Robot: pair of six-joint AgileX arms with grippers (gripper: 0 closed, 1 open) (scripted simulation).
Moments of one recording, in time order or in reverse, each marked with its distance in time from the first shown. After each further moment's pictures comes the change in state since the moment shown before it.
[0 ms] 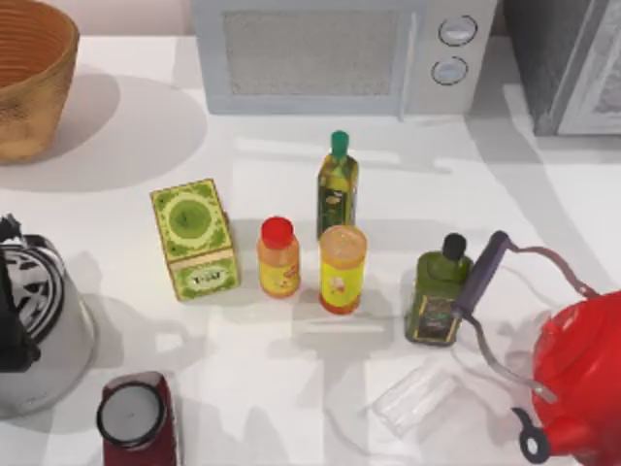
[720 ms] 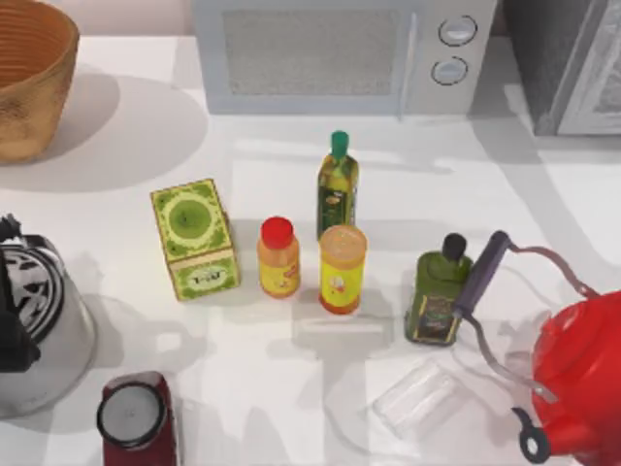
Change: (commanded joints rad) left arm 0.000 0.000 0.000 0.000 0.000 0.000; right arm -0.032 0.142 0.169 -0.026 -0.029 0.000
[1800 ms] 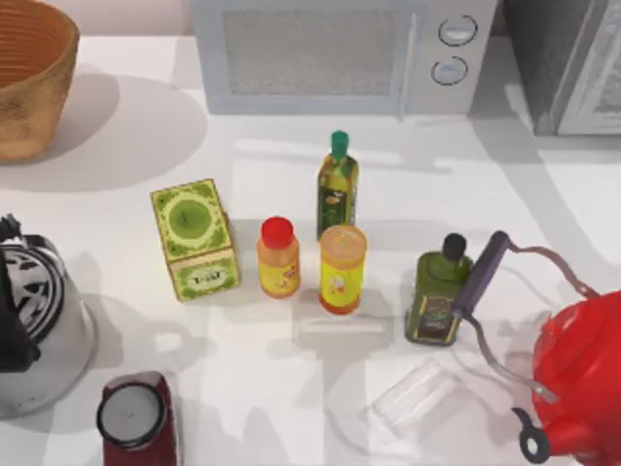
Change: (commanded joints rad) left arm 0.000 0.000 0.000 0.000 0.000 0.000; right arm 0.000 0.000 0.000 0.000 0.000 0.000
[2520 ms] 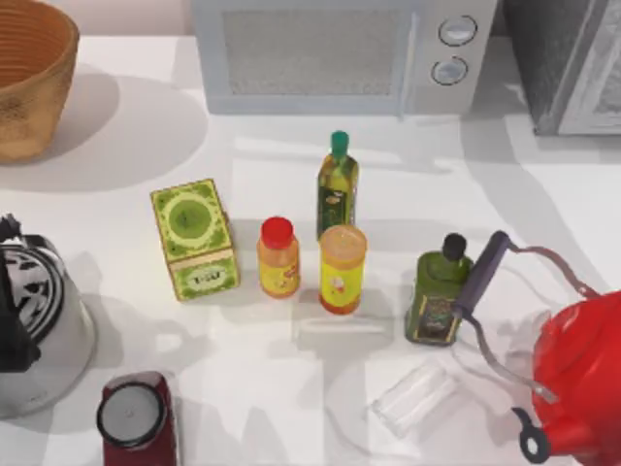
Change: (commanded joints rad) left arm 0.000 0.000 0.000 0.000 0.000 0.000; right arm 0.175 -0.329 -0.129 -0.200 0.166 0.001
